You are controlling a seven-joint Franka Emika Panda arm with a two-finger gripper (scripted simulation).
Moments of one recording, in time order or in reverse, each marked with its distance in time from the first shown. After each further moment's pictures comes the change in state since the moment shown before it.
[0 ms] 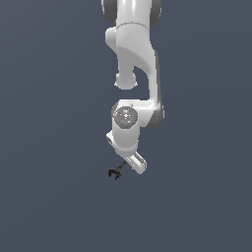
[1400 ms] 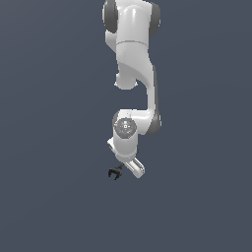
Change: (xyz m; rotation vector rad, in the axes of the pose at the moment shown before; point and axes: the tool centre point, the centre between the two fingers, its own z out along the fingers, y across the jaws) arm 0.001 0.001 0.049 0.001 0.001 0.007
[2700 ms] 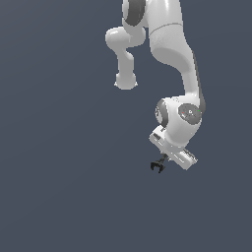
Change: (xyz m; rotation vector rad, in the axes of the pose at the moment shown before) arm -0.153 -0.111 -0.044 0.000 0.000 -0.003
